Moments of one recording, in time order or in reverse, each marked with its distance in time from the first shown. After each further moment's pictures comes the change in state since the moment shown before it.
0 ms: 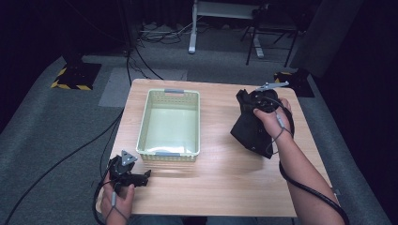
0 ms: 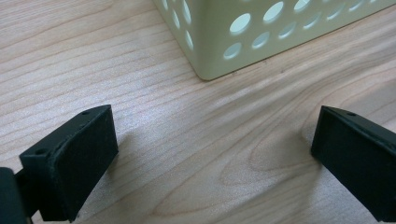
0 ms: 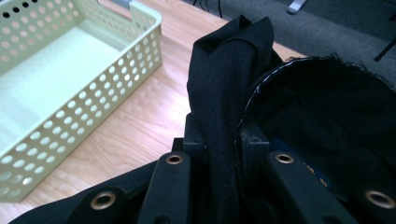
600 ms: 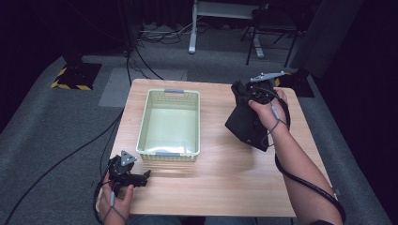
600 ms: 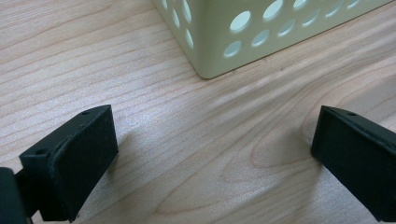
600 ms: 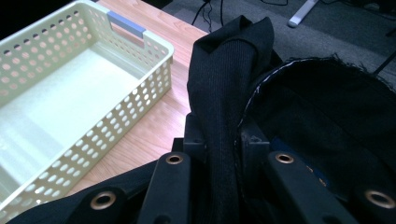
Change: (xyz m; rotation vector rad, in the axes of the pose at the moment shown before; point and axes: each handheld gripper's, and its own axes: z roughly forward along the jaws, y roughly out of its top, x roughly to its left) left arm 0.001 -0.001 -0.001 0.000 -0.006 0.005; right arm 0.013 0.033 -0.005 -0.022 0.002 -0.019
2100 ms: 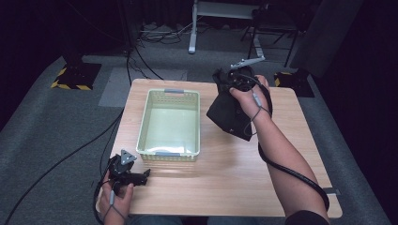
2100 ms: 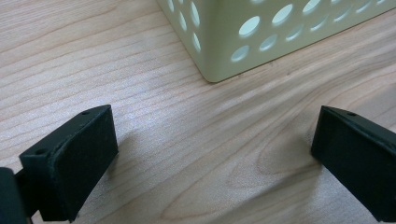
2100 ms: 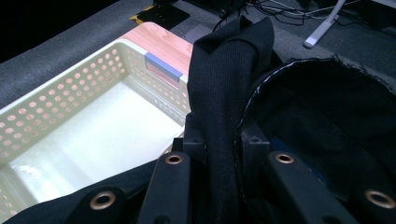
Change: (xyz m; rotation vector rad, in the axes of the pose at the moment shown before) left arm 0.002 0.002 0.002 -0.002 0.011 -0.008; right arm 0.039 0.056 0.014 -0.034 0.044 -0.047
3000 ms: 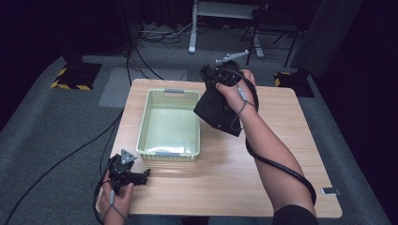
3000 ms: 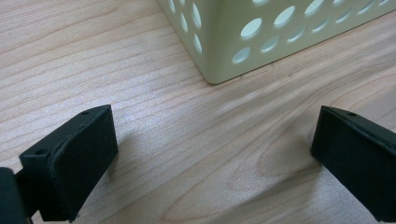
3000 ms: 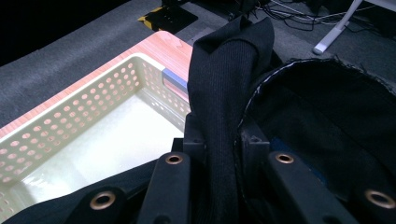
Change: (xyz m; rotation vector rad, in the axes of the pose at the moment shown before) left arm 0.000 0.001 0.001 0.000 0.001 -0.003; right arm 0.024 0.028 0.021 0.005 0.018 -0.025
